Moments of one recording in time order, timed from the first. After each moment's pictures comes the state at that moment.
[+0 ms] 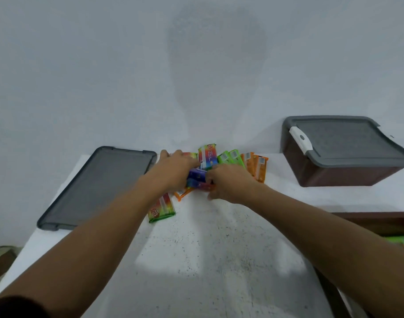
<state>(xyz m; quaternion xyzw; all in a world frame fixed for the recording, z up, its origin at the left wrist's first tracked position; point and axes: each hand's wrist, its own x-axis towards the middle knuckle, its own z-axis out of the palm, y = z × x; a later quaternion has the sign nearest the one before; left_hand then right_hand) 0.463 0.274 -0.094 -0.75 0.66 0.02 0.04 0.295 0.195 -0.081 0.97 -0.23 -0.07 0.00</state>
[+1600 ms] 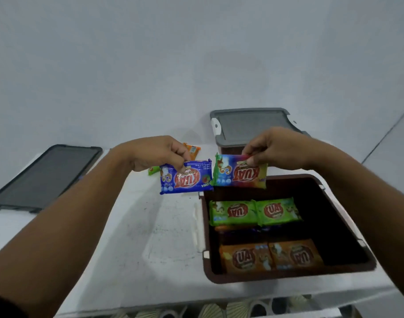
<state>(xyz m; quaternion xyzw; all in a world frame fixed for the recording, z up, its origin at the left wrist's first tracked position) 0.249 0.256 0.011 -0.68 0.55 0.44 -0.20 -0.026 0.127 0.045 0.91 -0.31 0.02 -0.28</state>
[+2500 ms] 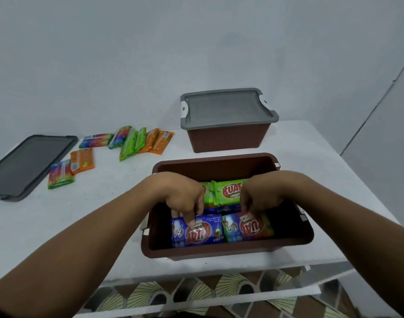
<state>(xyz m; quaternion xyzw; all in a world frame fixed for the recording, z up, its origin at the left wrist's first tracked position) 0.075 0.220 -0.052 -0.63 0.61 0.44 0.18 -0.115 0.125 -0.036 0.89 -0.22 -0.37 -0.14</state>
